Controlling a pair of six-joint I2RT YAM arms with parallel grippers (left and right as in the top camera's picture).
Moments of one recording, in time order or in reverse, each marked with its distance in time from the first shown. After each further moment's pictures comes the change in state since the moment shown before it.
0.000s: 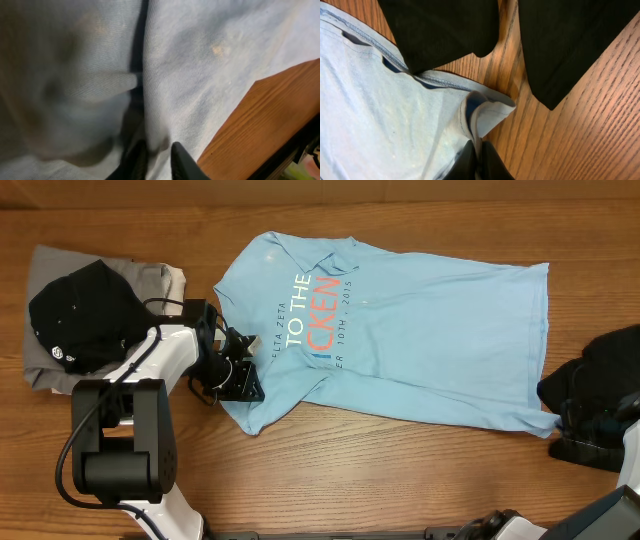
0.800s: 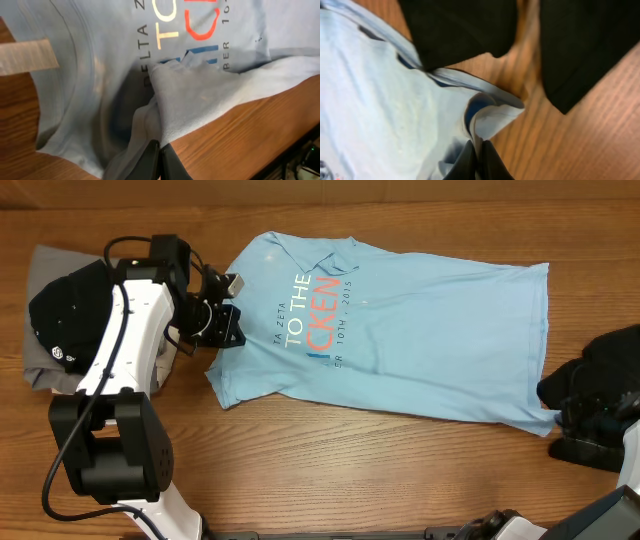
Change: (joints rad) left arm 0.046 0.002 0.436 -0.246 -0.041 0.006; right arm 0.000 0.000 0.000 0.035 -0.049 -0.039
